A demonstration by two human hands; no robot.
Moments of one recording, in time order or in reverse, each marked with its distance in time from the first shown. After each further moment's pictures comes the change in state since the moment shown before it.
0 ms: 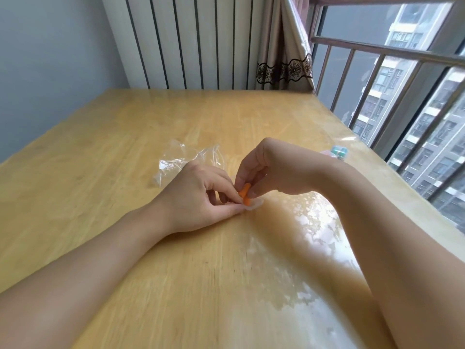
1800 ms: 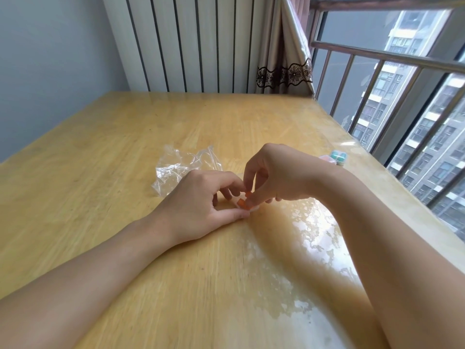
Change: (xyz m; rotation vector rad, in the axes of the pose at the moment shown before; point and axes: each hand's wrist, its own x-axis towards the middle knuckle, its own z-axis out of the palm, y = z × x) left_hand -0.001 -0.004 0.011 0.089 0.014 -0.087; right_hand -0.001 -0.001 0.001 -0.166 0.068 0.092
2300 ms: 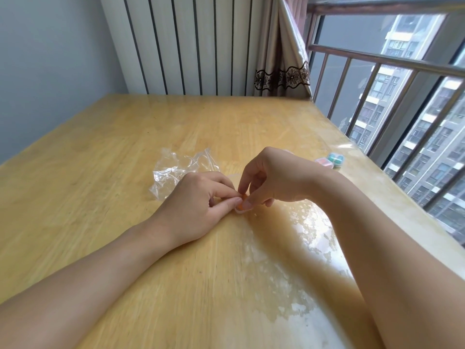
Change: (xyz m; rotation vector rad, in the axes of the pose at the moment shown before) left_hand 0.000 0.001 0.003 0.001 0.041 -0.059; right_hand 0.004 0.006 0.001 0.168 -0.050 0.010
